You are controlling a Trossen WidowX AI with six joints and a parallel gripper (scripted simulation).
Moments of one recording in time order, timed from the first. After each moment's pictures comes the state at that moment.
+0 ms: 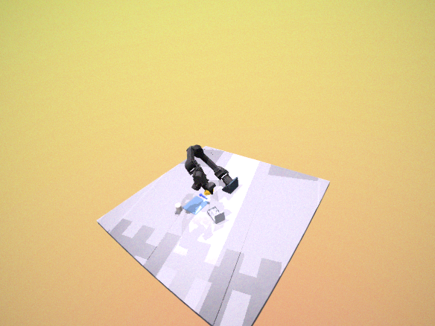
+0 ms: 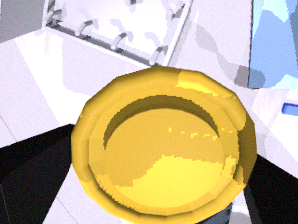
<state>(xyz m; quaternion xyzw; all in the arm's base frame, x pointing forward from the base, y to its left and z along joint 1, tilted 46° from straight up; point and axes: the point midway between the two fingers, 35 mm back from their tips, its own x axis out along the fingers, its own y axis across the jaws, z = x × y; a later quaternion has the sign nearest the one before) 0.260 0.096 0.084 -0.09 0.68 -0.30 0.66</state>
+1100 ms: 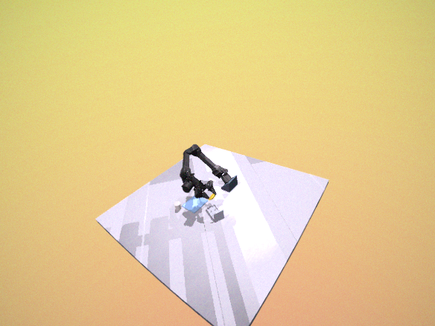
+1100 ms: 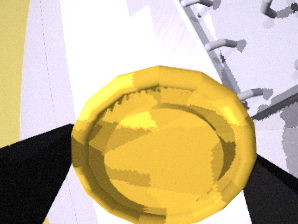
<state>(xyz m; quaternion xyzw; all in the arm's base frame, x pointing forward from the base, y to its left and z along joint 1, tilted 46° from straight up) 0.253 0.057 0.034 -0.06 0.77 0.09 0.63</state>
